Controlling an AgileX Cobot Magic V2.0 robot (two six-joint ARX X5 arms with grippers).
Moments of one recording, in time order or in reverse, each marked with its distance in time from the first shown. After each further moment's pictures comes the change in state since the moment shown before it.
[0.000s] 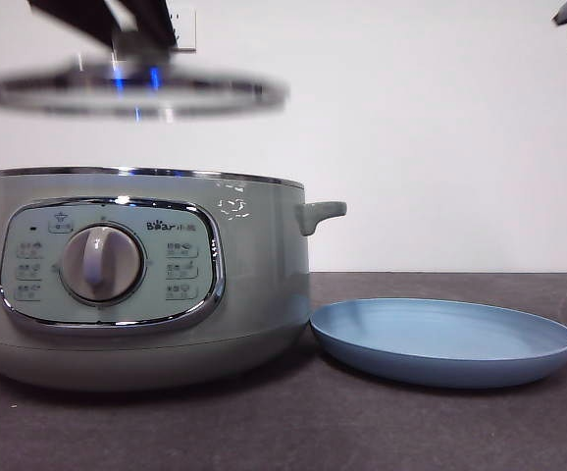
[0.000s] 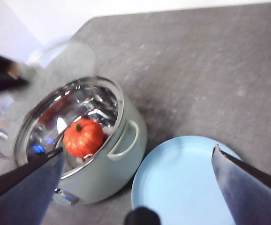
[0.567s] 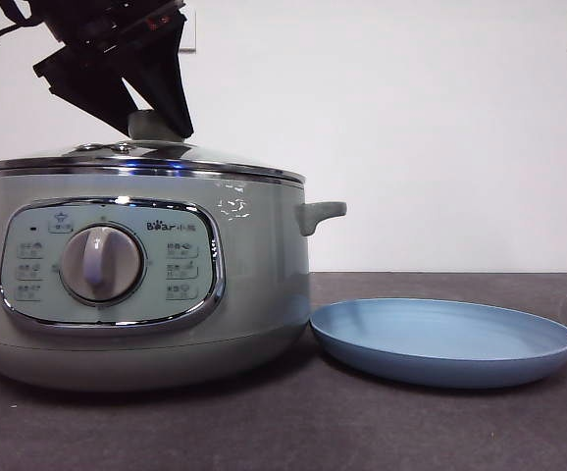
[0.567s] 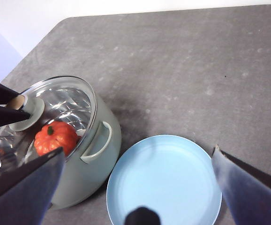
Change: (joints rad) left arm 0.001 0.138 -0.094 0.032 0.076 -0.004; right arm -0.048 -0.032 -0.002 -0.028 0.077 -0.031
